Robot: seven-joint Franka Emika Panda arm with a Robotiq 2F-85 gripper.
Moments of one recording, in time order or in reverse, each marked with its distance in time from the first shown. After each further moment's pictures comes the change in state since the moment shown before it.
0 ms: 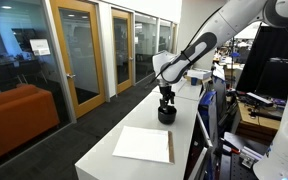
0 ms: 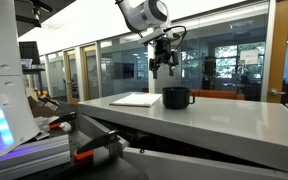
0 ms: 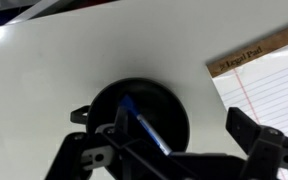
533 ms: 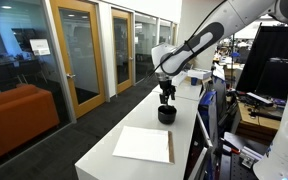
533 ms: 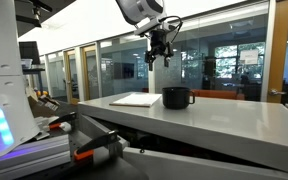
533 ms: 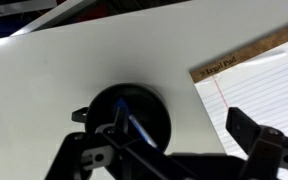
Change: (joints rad) arm 0.005 -0.078 0.036 0.010 0.013 -0.117 0.013
